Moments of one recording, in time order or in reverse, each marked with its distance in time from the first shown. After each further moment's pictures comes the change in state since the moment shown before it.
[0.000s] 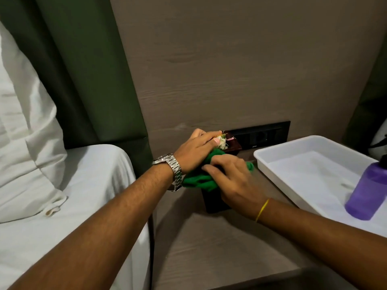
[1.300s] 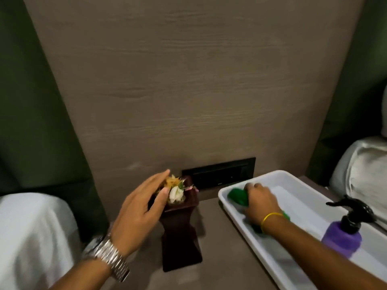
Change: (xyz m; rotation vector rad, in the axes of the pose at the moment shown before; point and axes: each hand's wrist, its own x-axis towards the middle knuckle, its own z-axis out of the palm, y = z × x) left_hand -0.022 0.007 0.020 0.014 0.301 0.032; right_hand -0.032 0.179 -0.024 -0.192 -0.911 1.018
